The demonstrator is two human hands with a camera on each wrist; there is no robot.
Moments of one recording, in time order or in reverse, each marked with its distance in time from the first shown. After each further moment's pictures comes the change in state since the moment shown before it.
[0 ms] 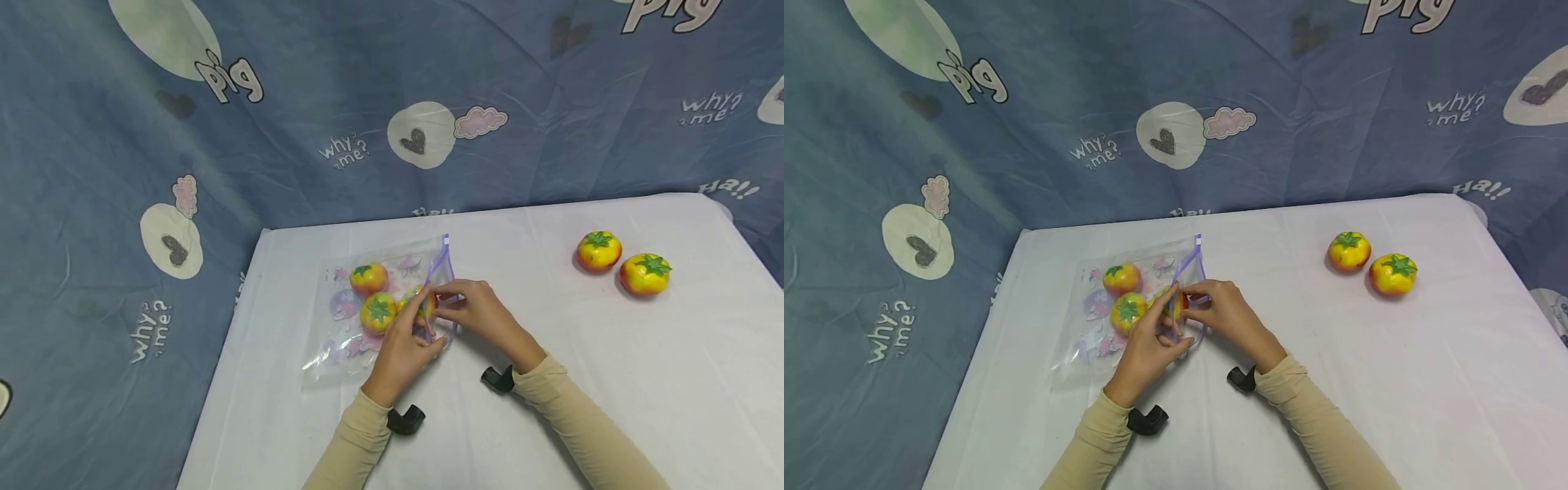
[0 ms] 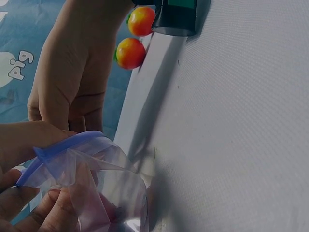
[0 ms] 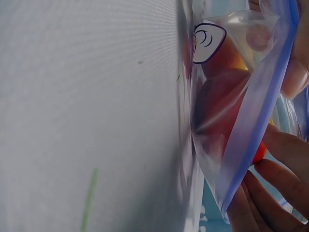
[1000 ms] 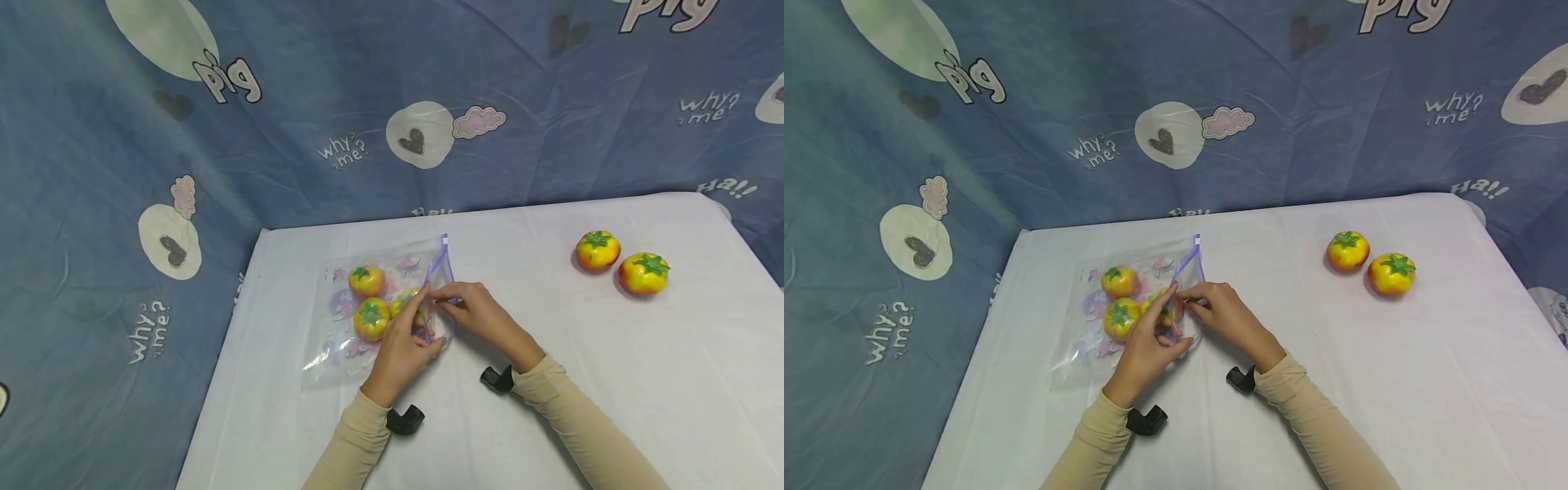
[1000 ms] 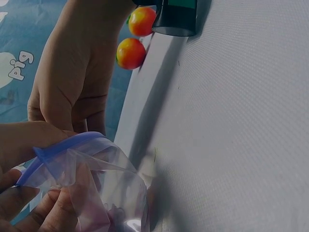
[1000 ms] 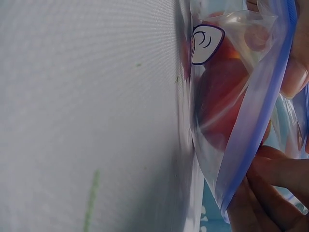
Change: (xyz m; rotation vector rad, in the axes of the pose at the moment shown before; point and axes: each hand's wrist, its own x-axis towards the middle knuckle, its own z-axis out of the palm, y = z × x) left_hand -0.001 0.000 0.000 0.032 0.002 0.018; right_hand -0.001 0.003 -0.002 -0.081 -0.054 -0.041
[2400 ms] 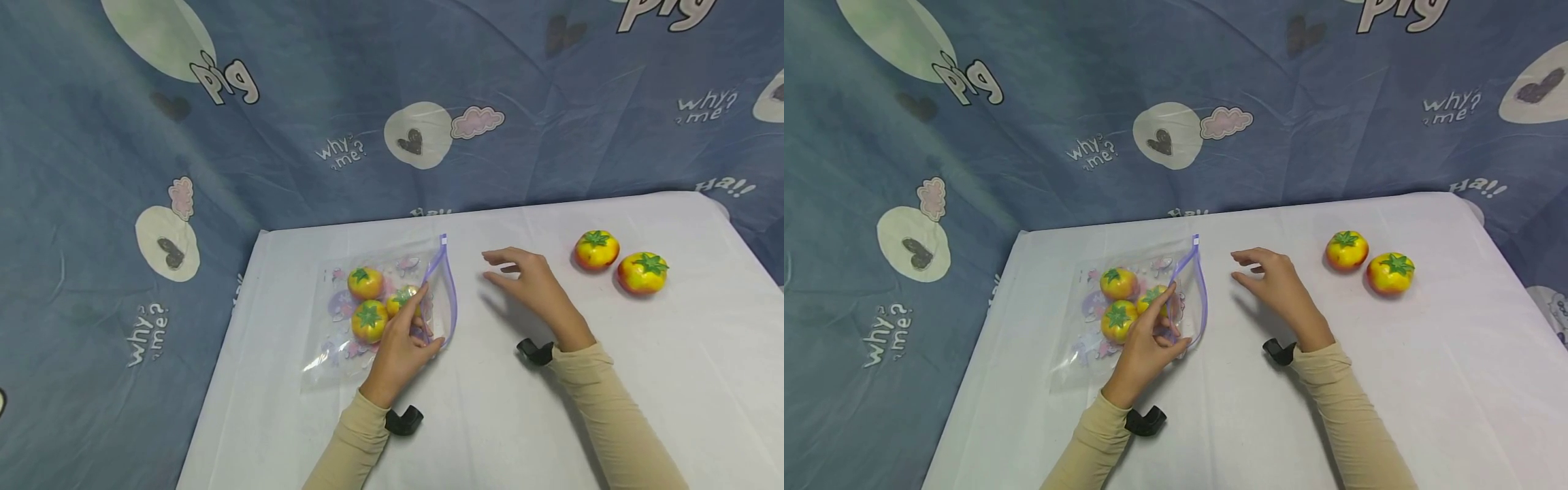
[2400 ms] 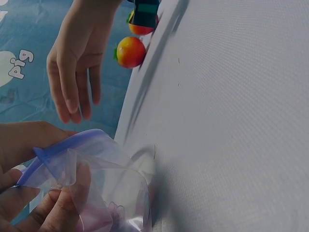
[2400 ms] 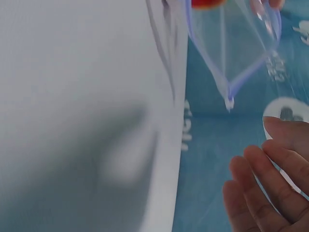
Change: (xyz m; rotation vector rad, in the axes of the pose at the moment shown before) left_hand 0.000 -0.001 0.001 -0.047 0.000 -0.046; right_hand -0.013 0.029 -0.078 -0.030 0.201 0.126
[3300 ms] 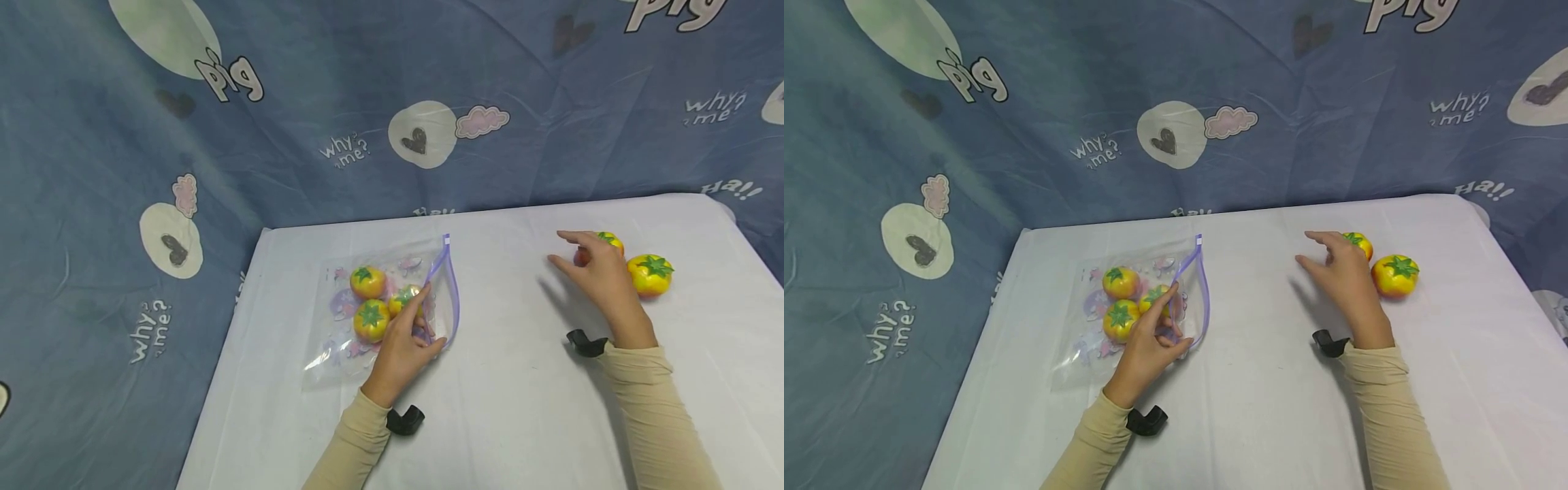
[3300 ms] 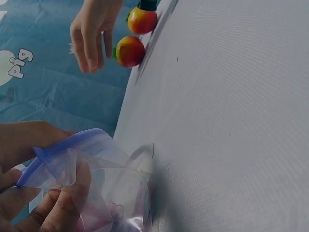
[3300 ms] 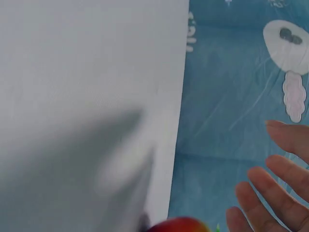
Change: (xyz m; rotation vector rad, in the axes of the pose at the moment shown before) left_hand -0.001 -0.001 -0.001 -0.001 -0.002 0.010; right_hand -0.021 0.029 -0.070 -0.251 0.189 0.204
